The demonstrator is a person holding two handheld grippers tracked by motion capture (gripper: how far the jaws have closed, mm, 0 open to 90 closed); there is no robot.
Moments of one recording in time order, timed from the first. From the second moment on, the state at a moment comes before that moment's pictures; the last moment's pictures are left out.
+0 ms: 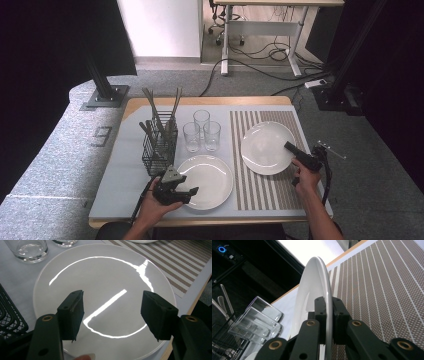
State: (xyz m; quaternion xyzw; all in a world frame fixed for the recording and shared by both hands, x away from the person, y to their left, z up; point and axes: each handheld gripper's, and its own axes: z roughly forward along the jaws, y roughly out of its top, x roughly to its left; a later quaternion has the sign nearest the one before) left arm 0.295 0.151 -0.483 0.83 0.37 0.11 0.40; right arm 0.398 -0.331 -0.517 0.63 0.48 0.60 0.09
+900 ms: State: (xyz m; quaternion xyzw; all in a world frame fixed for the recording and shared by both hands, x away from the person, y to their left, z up) left arm 0.294 0.152 -0.483 0.83 0.37 0.11 0.40; right arm 0.421 -0.331 -0.517 0.62 0.49 0.60 0.10
